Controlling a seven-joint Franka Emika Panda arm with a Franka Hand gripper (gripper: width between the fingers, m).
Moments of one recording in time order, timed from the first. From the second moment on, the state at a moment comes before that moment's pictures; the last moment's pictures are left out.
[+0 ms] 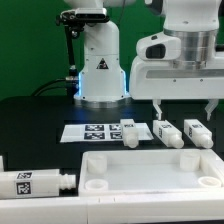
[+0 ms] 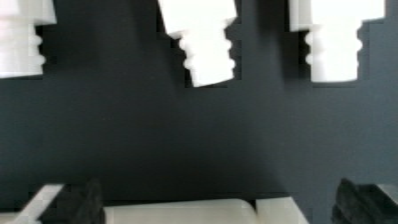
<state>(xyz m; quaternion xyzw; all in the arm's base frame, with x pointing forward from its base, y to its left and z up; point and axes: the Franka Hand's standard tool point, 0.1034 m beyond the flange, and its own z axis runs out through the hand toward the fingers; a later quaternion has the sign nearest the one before) 0.475 0.132 0.068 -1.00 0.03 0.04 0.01</state>
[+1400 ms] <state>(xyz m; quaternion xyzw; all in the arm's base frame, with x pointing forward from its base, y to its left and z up) 0.392 0.190 0.008 -1.00 -0.08 0.02 -0.01</state>
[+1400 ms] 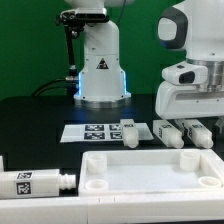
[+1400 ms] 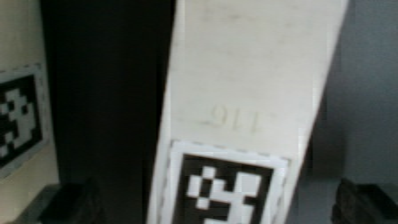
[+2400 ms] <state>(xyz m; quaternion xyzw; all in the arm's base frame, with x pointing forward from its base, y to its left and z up) 0.399 0.210 0.032 -0.94 -0.33 0.00 -0.01</state>
